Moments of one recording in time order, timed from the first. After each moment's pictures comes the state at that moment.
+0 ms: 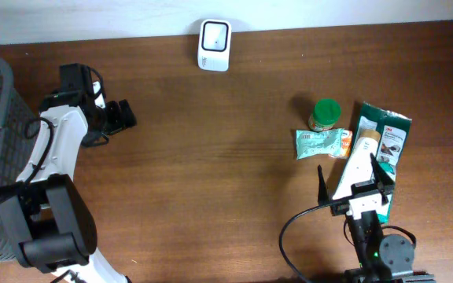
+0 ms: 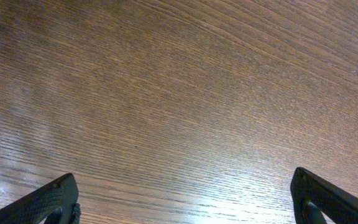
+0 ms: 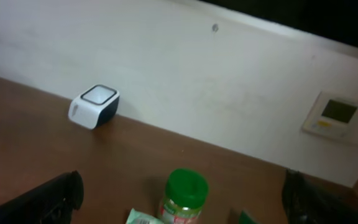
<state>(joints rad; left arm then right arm) 0.13 1.91 1.46 -0.80 0.08 -0.23 0.07 0.02 0.05 0.05 -0.07 -0.26</state>
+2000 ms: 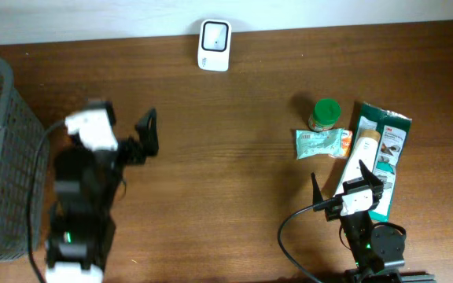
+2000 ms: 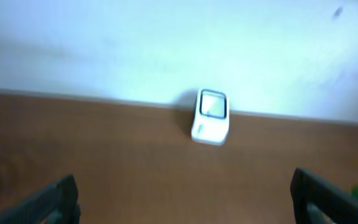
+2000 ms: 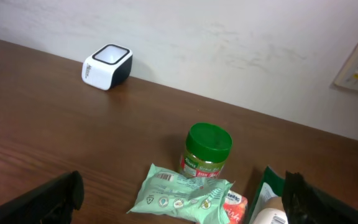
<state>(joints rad) -0.10 0.85 0.72 -0.08 0.04 -0.20 0.07 0.01 0.01 -0.07 -0.09 -0.21</state>
